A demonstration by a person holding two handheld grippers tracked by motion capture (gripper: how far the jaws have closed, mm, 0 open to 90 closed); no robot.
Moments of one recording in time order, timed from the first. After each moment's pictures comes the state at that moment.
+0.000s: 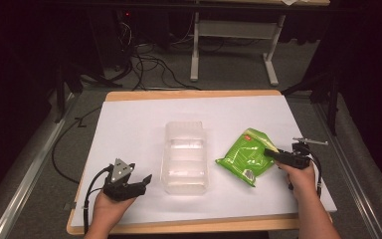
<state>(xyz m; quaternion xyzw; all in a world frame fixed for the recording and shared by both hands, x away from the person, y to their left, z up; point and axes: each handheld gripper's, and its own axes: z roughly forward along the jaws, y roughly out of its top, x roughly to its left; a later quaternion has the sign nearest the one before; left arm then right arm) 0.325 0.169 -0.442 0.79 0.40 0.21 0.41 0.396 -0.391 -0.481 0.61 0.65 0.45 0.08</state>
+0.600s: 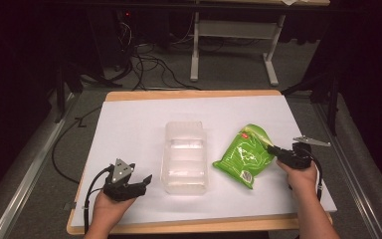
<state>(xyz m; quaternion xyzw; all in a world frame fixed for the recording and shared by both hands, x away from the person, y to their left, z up) 0.324 0.168 -0.441 0.79 0.40 0.21 0.41 0.380 -0.375 -0.456 0.57 0.67 0.46 0.15</state>
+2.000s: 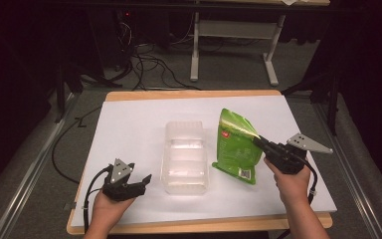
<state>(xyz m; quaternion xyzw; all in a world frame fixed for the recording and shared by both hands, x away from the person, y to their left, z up) 0.323 0.170 -0.440 0.79 0.39 0.21 0.42 0.332 -0.300 -0.375 0.43 0.67 0.56 0.24</state>
